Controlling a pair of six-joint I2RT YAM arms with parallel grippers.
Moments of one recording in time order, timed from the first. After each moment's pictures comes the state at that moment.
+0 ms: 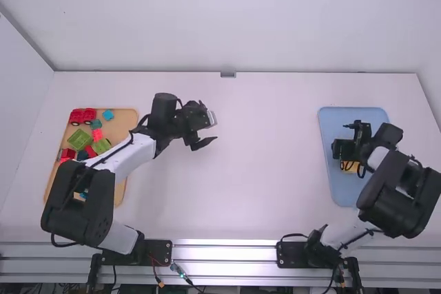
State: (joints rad) left arm -0.22 1.57 0.86 0.05 0.58 0.80; right arm -0.55 1.73 0.82 -0.13 -0.34 -0.48
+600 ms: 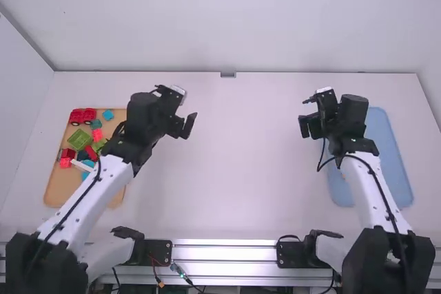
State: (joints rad) left arm -0.23 1.15 0.86 -0.22 0.10 0.18; right arm -0.08 1.26 0.85 -0.27 -0.20 -0.41
